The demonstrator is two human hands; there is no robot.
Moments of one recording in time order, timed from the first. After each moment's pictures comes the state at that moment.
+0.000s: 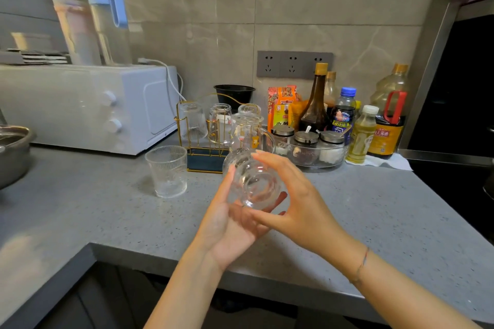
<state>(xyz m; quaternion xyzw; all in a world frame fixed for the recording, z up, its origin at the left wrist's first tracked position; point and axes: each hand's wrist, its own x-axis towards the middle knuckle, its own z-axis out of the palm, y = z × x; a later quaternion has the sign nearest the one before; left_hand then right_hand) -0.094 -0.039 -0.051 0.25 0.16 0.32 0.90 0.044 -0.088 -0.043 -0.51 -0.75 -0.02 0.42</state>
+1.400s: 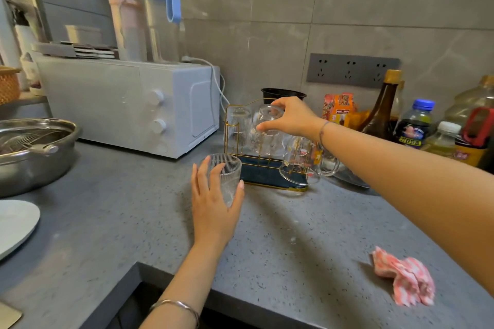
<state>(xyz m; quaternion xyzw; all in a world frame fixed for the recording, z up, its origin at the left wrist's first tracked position) -0.161 0.121 -0.126 0.70 0.48 0.53 0.08 0.017 0.151 0.050 -0.66 -0.68 0.06 0.31</state>
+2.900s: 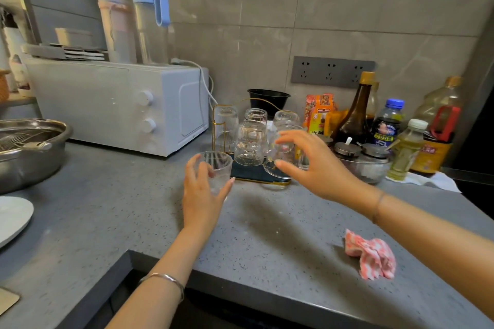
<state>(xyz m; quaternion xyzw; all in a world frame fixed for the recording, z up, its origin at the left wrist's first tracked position) -0.164 0.112 -0.113 0.70 0.47 0.53 0.10 0.033 0.012 0.001 -0.60 -0.74 -0.04 0.31</state>
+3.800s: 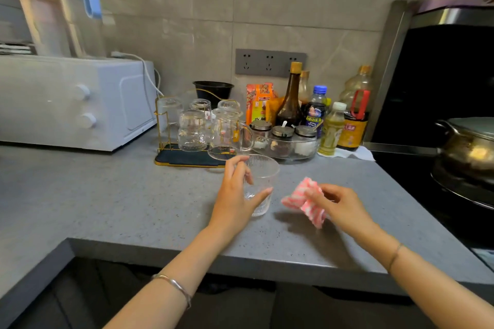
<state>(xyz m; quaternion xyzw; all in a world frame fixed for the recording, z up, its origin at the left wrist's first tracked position) -0.049 -0.005 -0.102 0.81 0.25 0.48 0.24 0.128 -0.136 -0.077 -0.69 -0.48 0.16 0.52</state>
